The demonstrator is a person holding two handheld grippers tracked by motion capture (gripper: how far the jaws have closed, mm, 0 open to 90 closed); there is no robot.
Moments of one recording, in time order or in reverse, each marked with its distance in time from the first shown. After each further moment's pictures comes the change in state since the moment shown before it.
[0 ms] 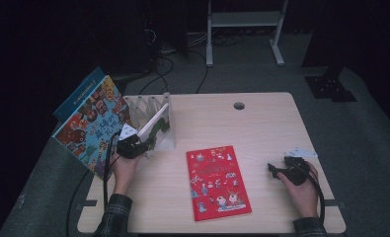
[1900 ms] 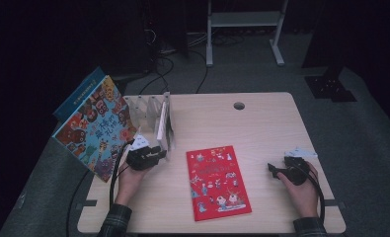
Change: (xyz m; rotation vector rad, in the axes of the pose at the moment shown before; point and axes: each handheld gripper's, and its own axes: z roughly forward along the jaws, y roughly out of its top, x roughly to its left) left arm -0.044 -0.011 0.002 0.071 -0.158 0.057; right arm 0.000 0.000 0.000 0.000 0.000 0.000
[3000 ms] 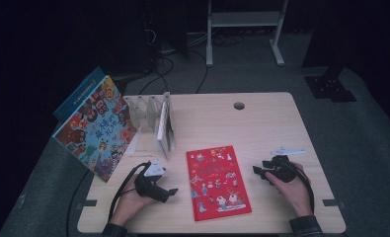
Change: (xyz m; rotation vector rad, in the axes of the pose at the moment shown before) left arm -0.065 -0.034 -0.005 0.207 -0.199 0.231; right arm 0.049 0.026 -0.011 0.056 0.241 0.011
